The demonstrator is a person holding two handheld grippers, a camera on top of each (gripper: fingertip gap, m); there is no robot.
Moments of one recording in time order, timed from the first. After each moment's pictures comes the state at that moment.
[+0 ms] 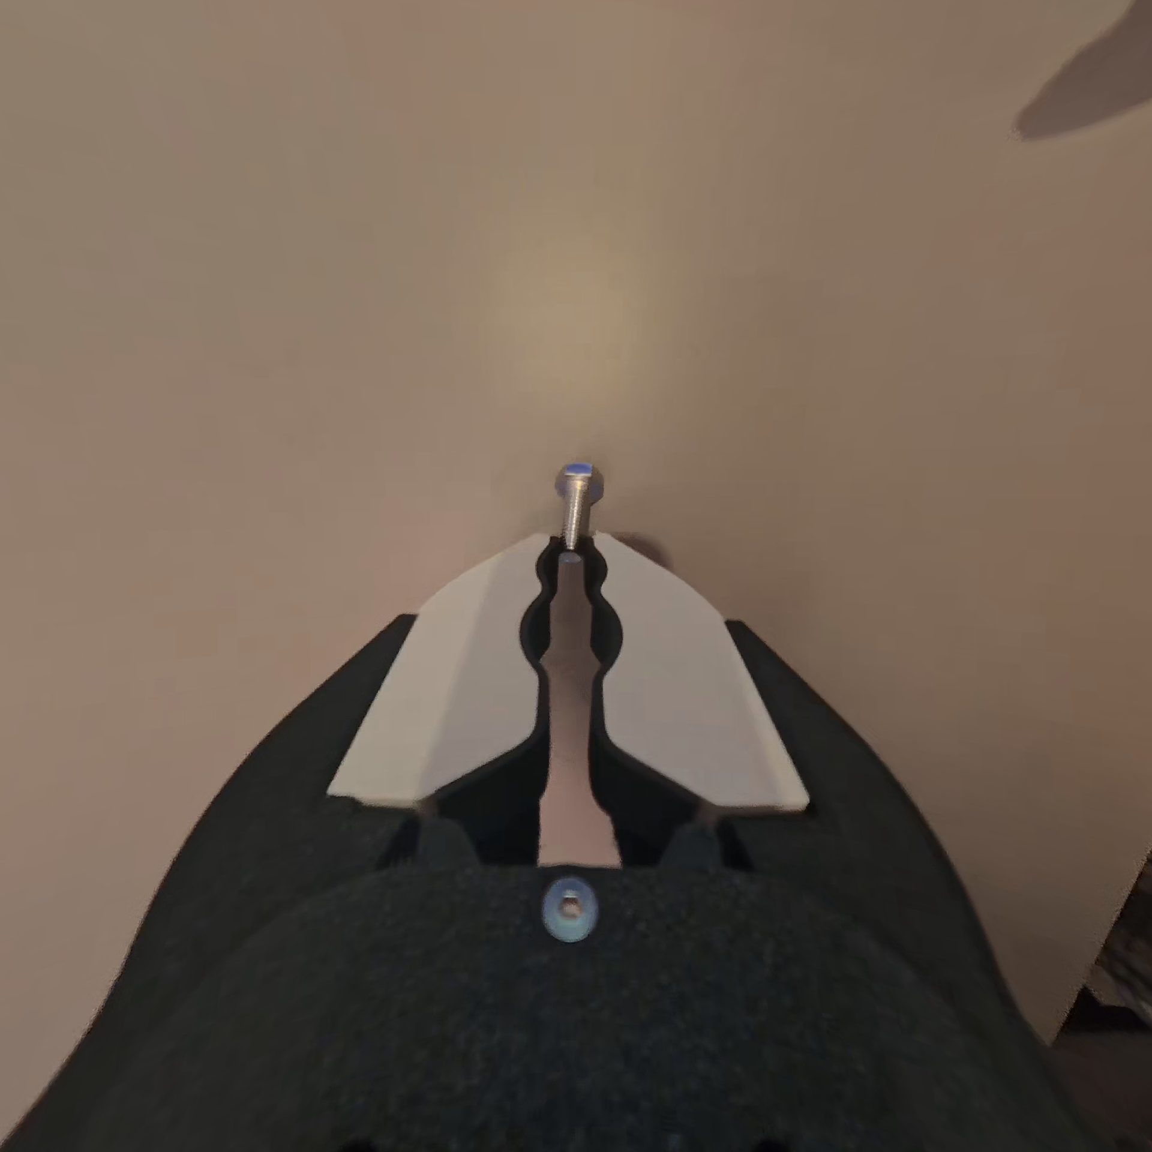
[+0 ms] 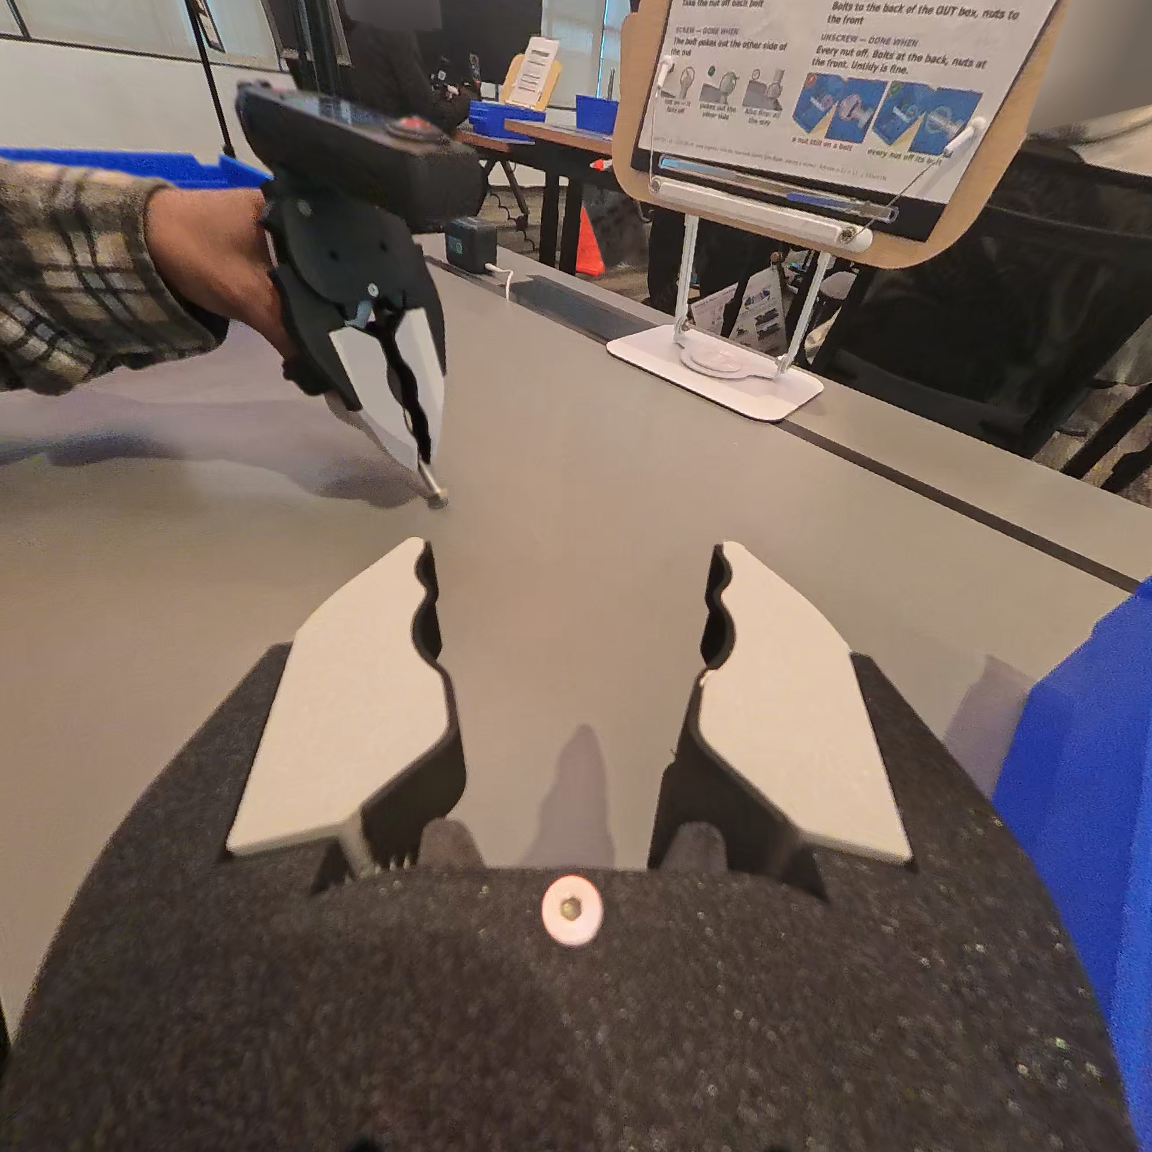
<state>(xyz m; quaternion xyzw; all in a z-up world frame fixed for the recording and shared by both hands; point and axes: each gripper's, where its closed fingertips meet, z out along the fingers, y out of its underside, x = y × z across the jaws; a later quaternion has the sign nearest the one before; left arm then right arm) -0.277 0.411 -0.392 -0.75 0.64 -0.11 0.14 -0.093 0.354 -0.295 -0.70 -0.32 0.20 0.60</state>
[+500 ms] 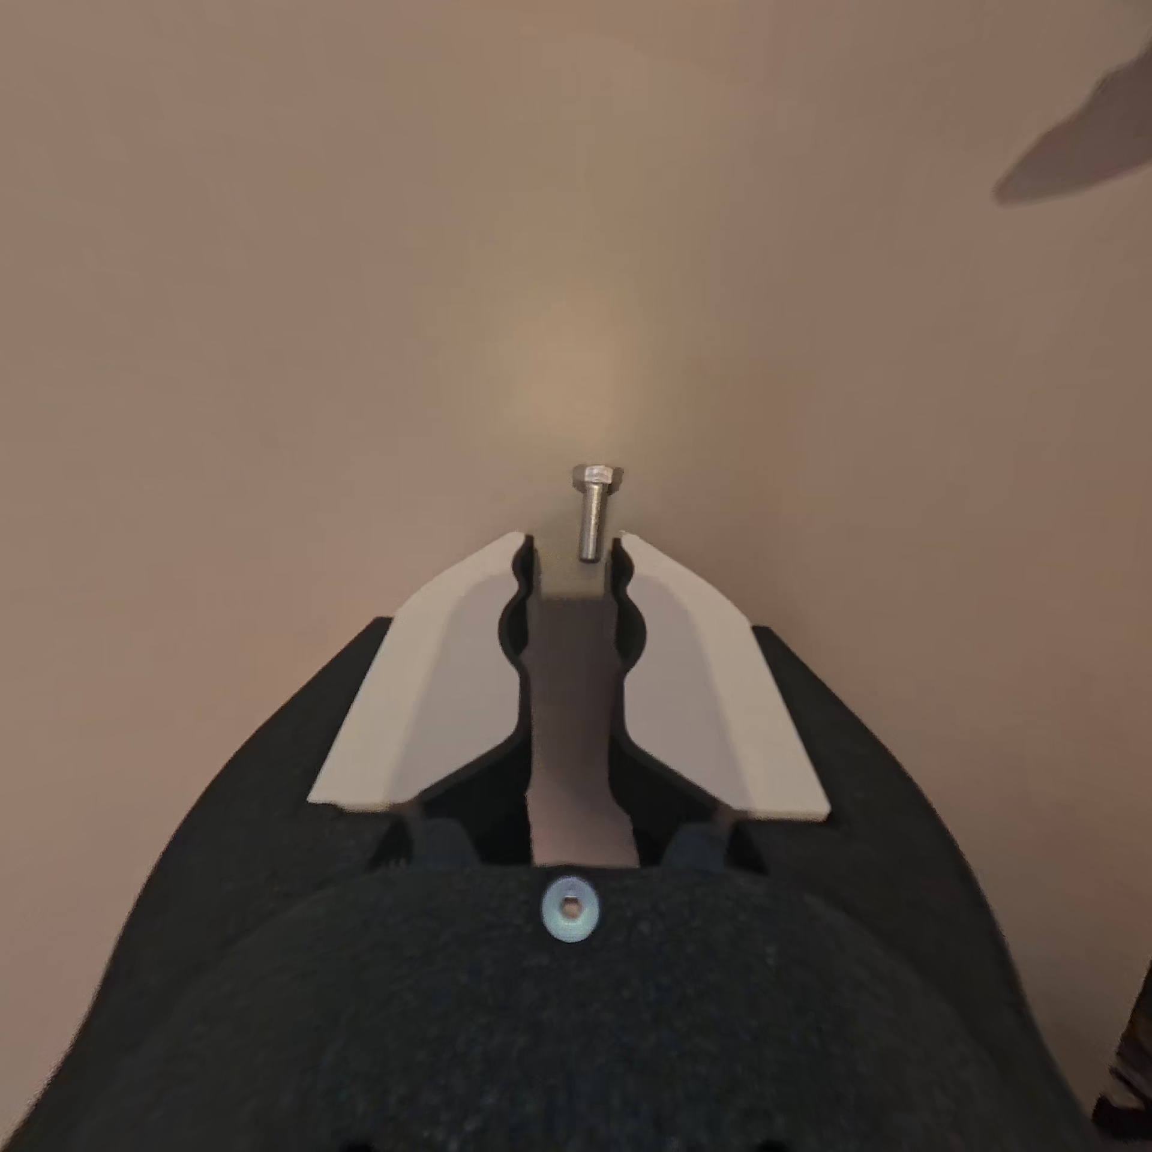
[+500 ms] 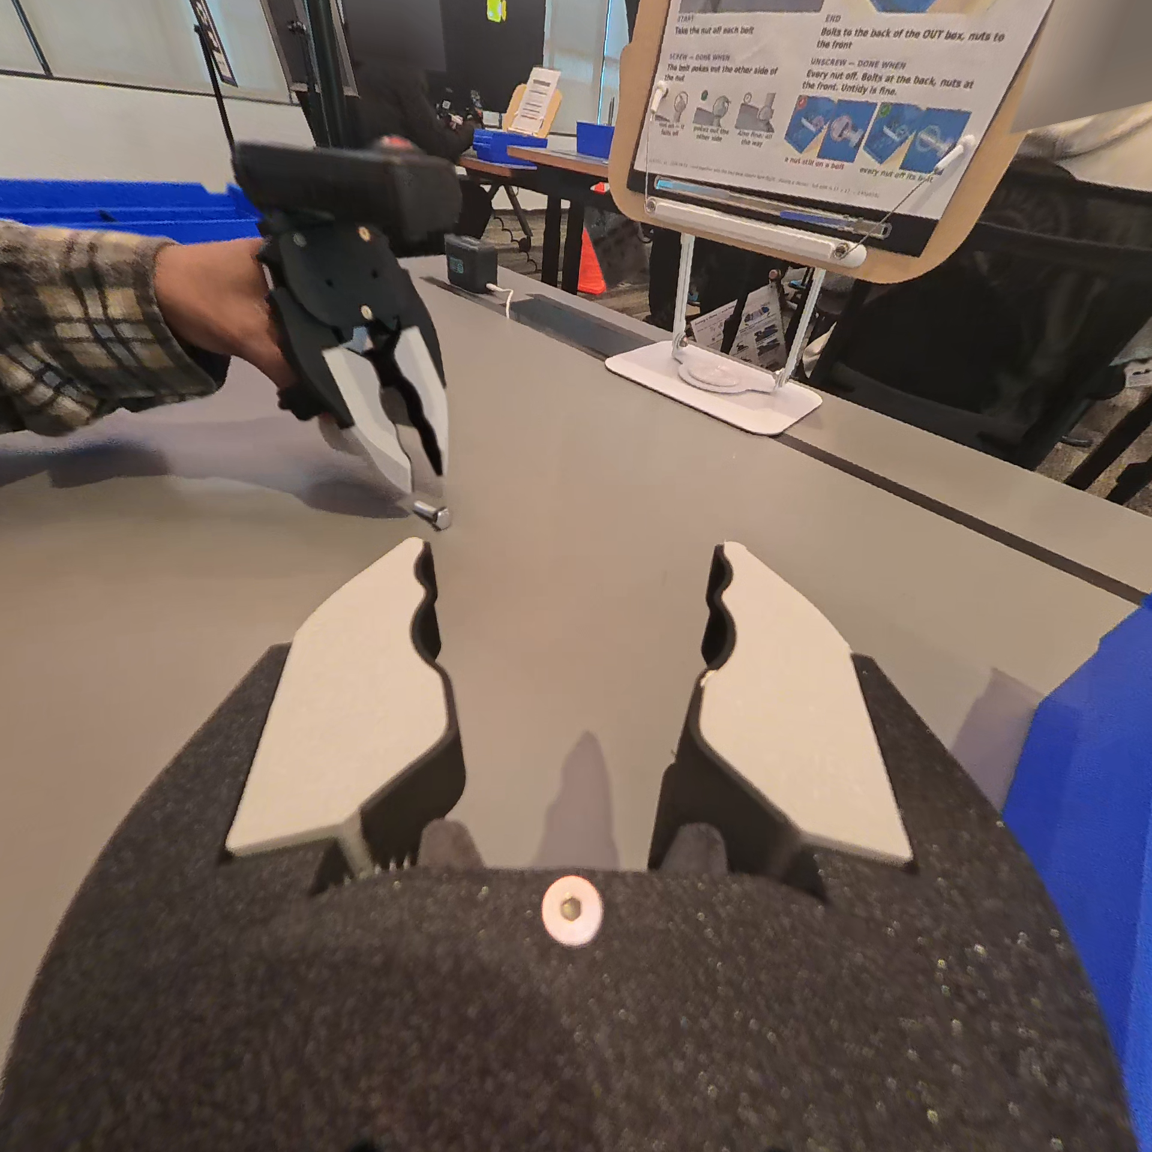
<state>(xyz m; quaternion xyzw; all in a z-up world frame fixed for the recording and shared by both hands) -0.275 0.415 -0.394 -0.76 0.60 -0.15 0.18 -0.095 0.359 -0.291 -0.70 -0.32 0.20 0.61</state>
